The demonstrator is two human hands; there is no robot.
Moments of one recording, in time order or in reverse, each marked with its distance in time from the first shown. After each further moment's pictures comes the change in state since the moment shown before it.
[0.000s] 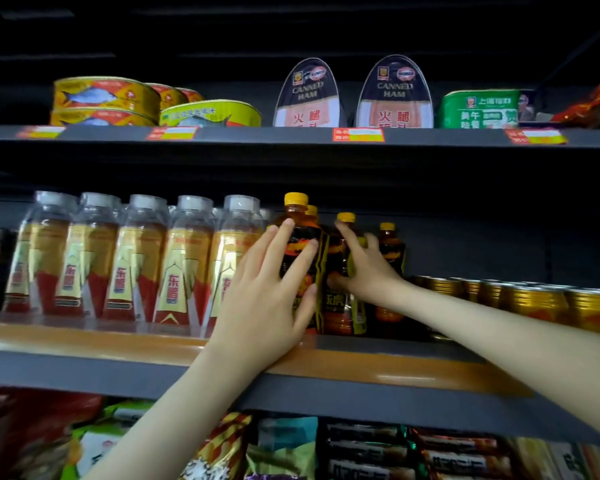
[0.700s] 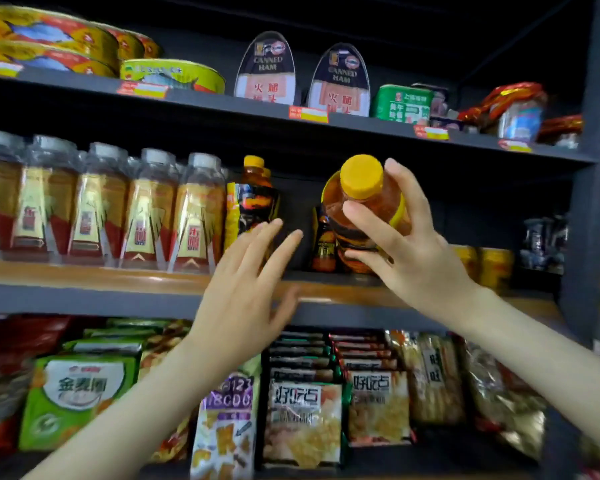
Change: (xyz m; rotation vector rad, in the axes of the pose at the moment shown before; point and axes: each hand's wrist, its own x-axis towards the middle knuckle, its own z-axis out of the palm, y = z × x) left_hand -0.046 0.060 -0.057 -0.285 -0.046 0.032; right_hand -0.178 -0.033 -0.099 -0.535 0.481 -0.767
